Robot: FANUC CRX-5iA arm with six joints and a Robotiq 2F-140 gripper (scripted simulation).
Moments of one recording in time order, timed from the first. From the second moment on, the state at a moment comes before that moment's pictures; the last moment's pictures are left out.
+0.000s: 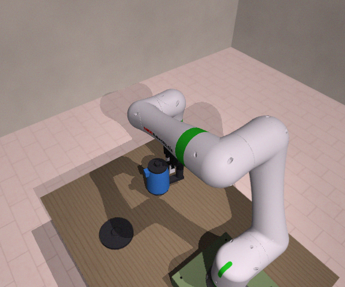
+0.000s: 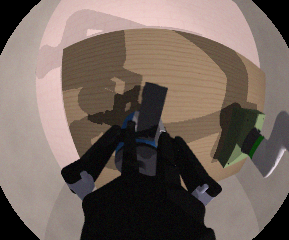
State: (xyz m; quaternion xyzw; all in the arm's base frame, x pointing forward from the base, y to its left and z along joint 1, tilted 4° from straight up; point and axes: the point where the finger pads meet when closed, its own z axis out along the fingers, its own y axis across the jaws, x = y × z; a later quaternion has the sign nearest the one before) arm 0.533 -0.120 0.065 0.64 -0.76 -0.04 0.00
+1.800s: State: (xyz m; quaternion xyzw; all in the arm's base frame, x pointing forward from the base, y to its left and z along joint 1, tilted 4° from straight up) arm 0.534 -0.120 0.069 0.64 -0.76 -0.04 0.00
